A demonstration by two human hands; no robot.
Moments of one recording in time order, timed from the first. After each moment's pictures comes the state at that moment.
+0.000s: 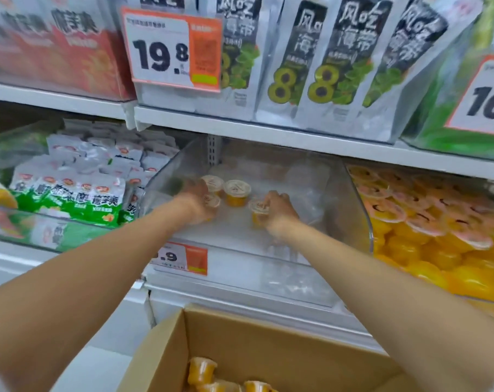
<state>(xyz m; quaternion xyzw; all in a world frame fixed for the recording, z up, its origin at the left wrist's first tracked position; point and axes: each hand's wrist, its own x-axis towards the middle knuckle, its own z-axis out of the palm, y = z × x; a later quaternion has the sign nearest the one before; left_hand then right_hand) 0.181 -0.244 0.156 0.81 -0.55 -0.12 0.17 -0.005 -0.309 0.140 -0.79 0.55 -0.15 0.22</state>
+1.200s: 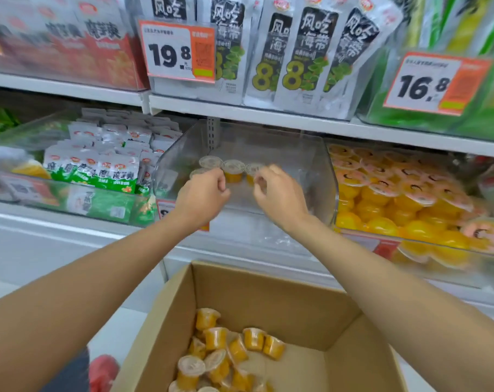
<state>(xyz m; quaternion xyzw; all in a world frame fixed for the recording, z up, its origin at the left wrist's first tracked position) 0.109 -0.146 0.178 0.76 -0.57 -0.02 0.31 -0.051 -0.207 0.182 -0.86 0.40 -0.31 0.02</state>
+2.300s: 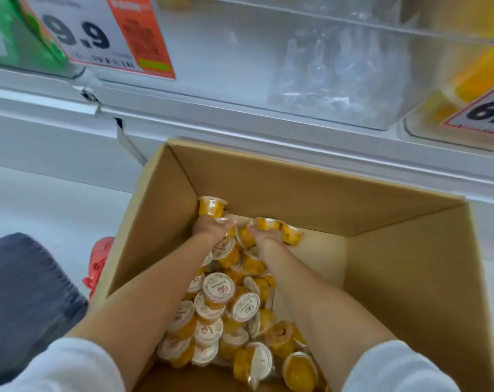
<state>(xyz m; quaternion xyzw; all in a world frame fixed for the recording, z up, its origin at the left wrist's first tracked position) 0.064 -0.081 -0.177 0.86 -0.16 -0.47 0.16 -0.062 -0.117 -0.204 -0.29 0.77 -0.04 0.57</state>
